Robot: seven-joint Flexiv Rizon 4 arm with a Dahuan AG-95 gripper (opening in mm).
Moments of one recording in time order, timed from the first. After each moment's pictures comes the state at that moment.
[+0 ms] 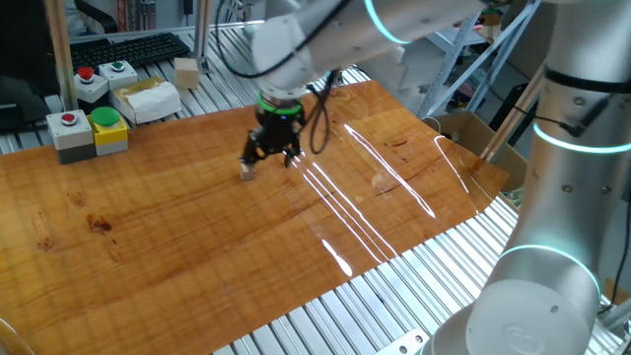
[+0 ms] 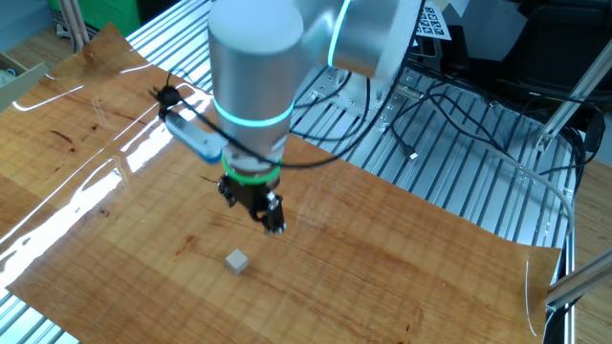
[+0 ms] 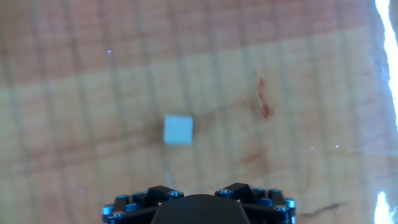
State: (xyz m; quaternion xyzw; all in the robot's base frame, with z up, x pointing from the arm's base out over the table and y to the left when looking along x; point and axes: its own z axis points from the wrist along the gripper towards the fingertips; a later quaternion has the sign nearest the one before) arm 0.547 -0.012 0.065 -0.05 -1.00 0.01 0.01
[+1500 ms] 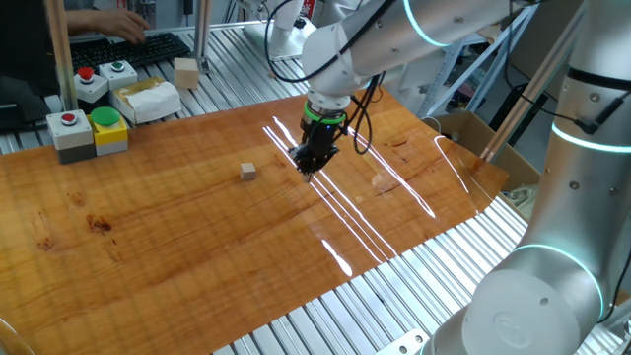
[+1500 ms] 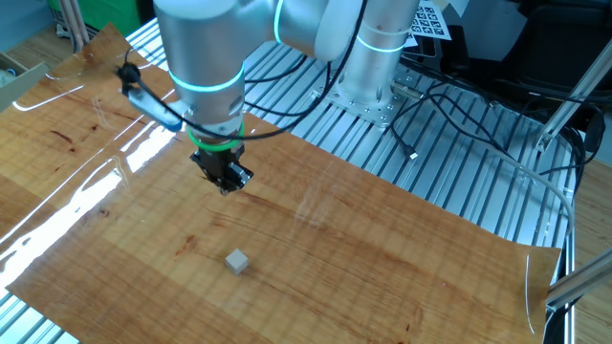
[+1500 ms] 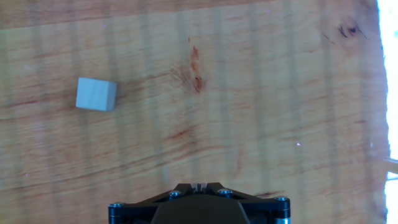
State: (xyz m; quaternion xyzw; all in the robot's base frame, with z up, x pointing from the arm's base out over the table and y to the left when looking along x) arm 0.525 -0.088 0.042 -0.03 -1.00 0.01 0.03
